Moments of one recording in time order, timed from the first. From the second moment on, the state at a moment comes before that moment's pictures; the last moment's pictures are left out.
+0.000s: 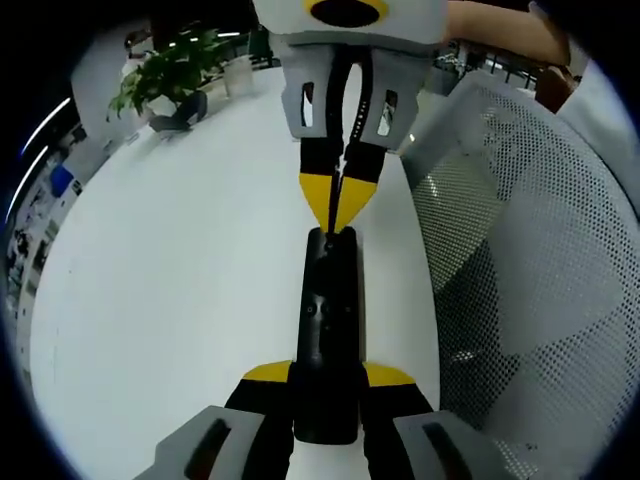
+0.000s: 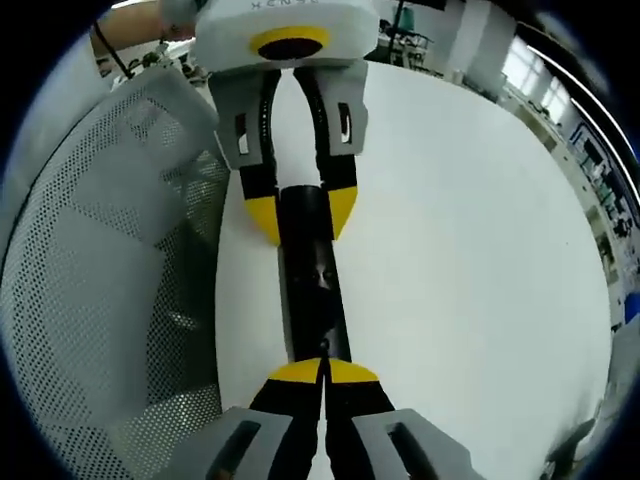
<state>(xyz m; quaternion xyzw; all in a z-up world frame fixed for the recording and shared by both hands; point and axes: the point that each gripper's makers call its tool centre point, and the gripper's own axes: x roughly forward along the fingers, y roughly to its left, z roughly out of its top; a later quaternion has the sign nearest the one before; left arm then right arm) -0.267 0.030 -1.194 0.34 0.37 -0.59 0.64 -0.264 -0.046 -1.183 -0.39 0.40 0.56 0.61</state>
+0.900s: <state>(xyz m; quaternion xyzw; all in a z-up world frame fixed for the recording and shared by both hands) -0.267 0.028 -1.194 0.33 0.37 -0.59 0.64 -0.256 -0.035 -1.177 -0.32 0.36 0.55 0.68</state>
